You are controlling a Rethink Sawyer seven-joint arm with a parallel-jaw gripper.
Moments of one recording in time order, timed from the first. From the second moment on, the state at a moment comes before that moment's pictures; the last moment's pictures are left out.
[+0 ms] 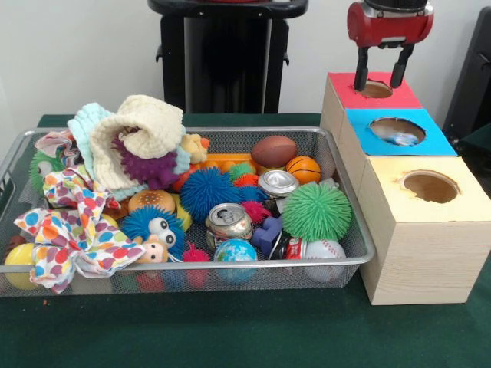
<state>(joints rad) -0.02 -0.86 0.08 1.85 -0.09 0.61 1.65</state>
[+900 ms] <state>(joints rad) -0.06 -0.90 0.06 1.84 -0.09 0.64 1.65</state>
